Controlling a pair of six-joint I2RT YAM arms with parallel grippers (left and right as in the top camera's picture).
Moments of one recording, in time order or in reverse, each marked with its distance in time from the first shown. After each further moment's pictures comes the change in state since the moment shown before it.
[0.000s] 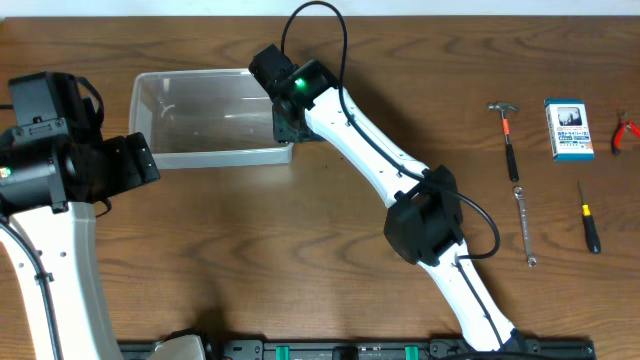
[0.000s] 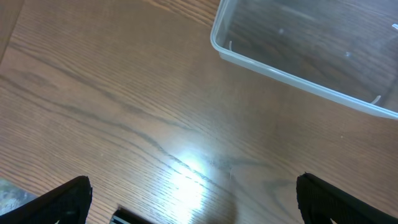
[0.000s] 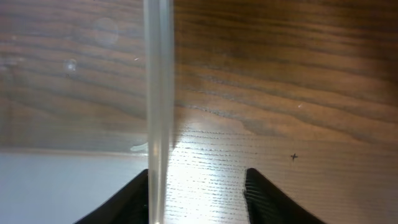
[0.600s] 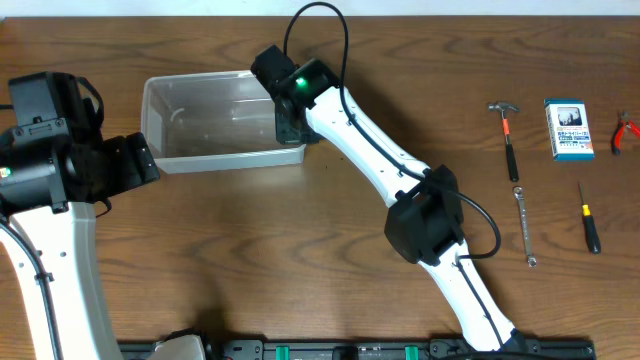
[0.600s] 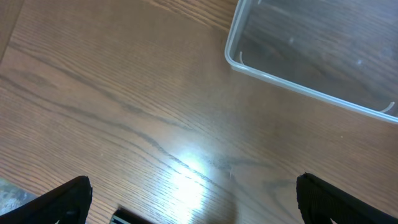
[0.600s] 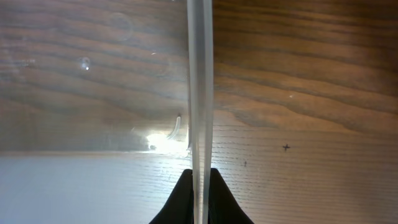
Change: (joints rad) left arm 0.000 0.000 0.000 0.000 0.000 0.000; right arm -0.010 0.000 0.002 -0.037 -0.003 0.008
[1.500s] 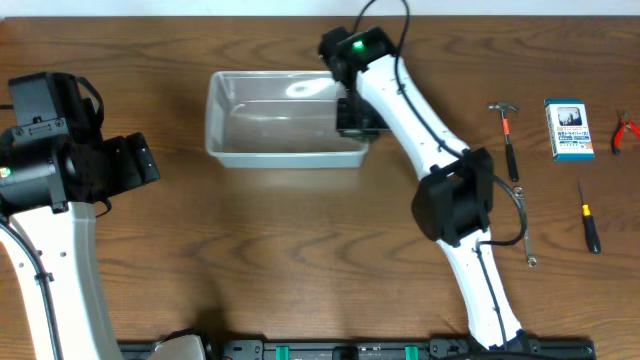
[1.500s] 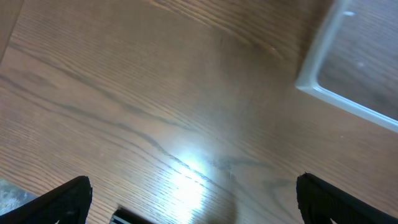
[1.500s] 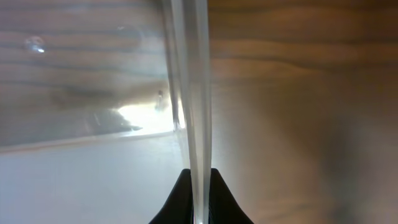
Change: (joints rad) left arm 0.000 0.000 0.000 -0.002 0.000 0.000; right arm -0.214 0.000 0.015 -0.338 -0.023 -0.071
